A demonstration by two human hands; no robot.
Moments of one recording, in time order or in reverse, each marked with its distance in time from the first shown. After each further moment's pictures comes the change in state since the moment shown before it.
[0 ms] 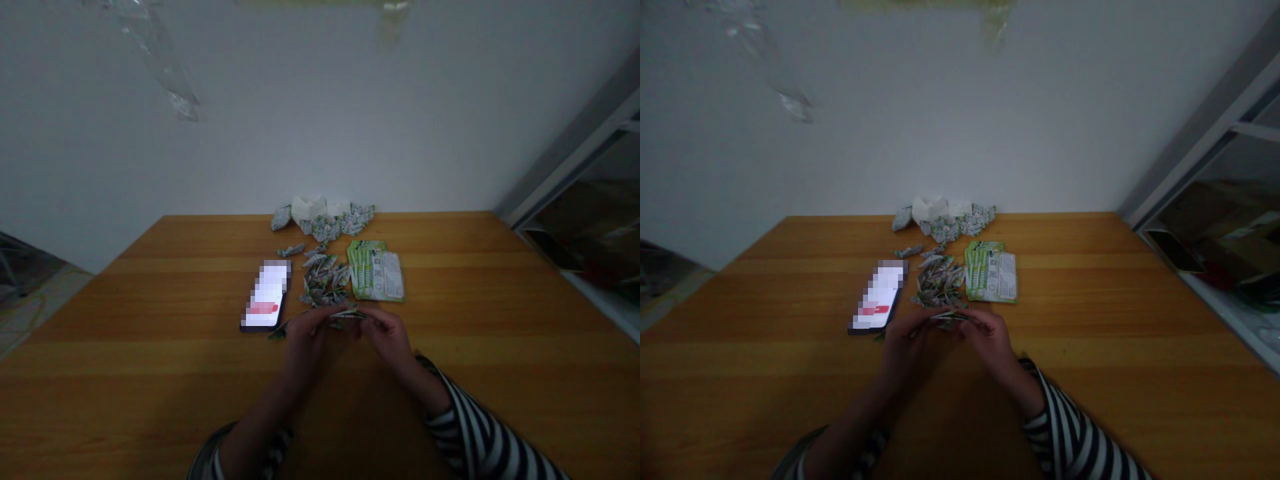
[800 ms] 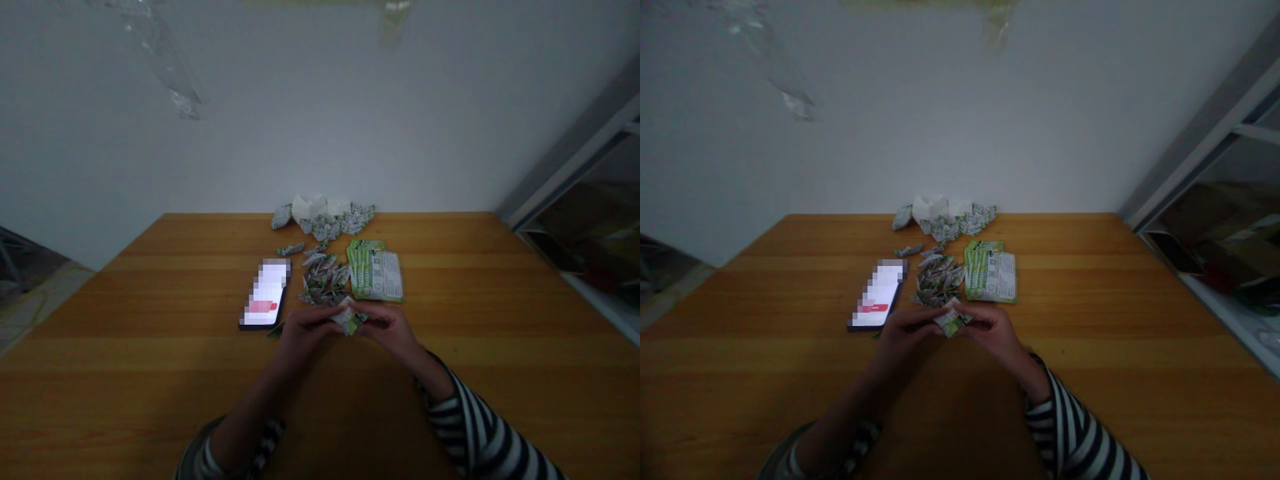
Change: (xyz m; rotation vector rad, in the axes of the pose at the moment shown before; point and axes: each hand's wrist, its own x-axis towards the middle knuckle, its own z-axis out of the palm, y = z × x) left_hand 0.010 0.000 -0.011 -0.170 -0.117 -0.072; right_hand 0.010 0.000 -0.018 -0.013 -0.155 0.059
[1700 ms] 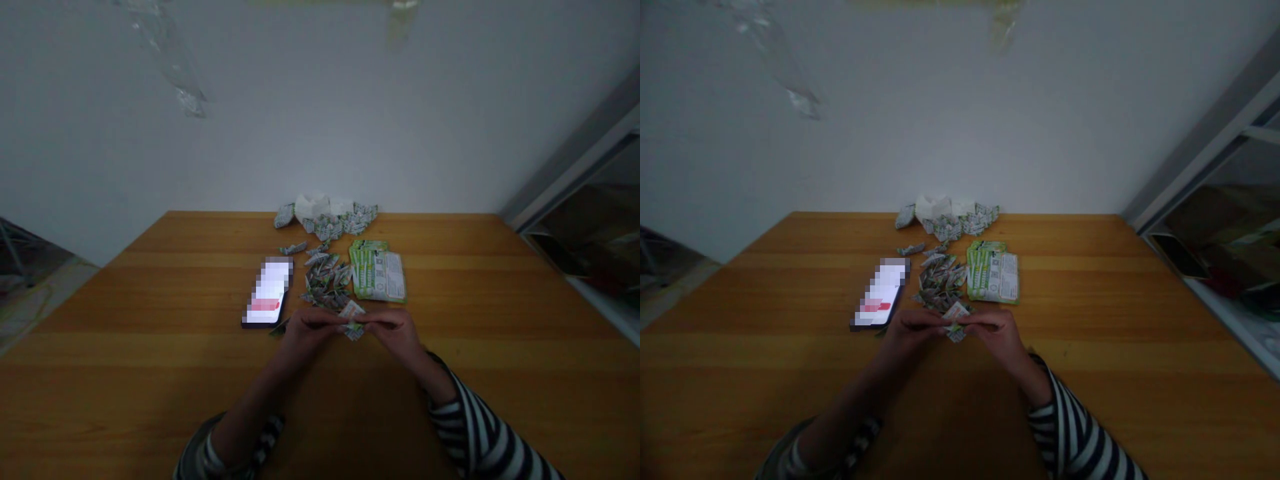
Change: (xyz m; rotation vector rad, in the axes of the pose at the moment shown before) left_hand 0.000 -0.009 0.002 -0.155 -0.042 -0.081; right_hand -0.002 0.001 -0.005 -0.190 0.039 -0.174
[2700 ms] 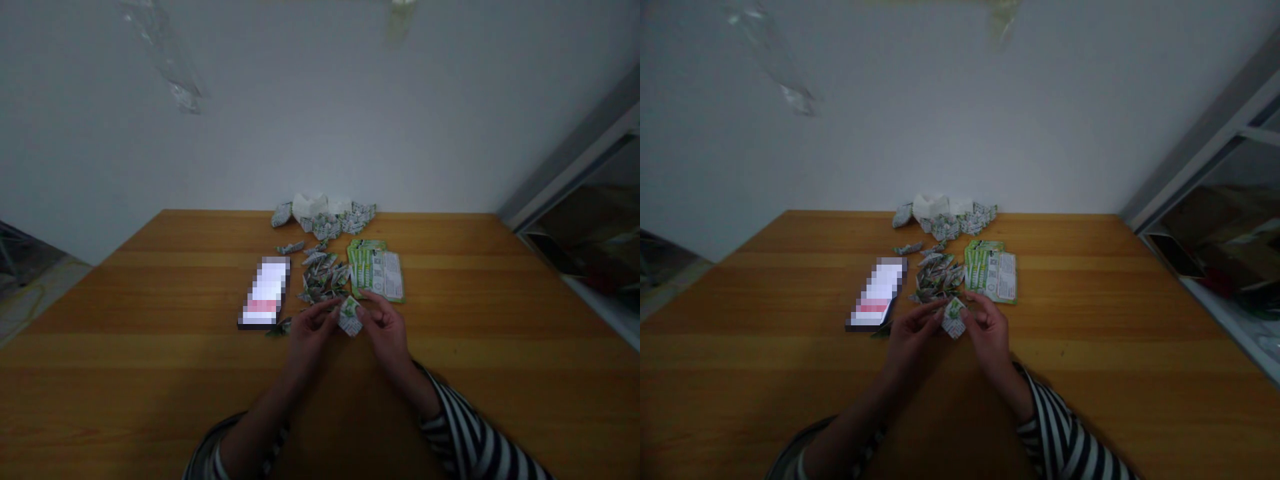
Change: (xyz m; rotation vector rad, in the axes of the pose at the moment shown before) left_hand -0.006 0.001 0.031 -0.308 0.268 -0.239; right_hand -0.005 -0.009 0.032 0.301 0.251 0.266
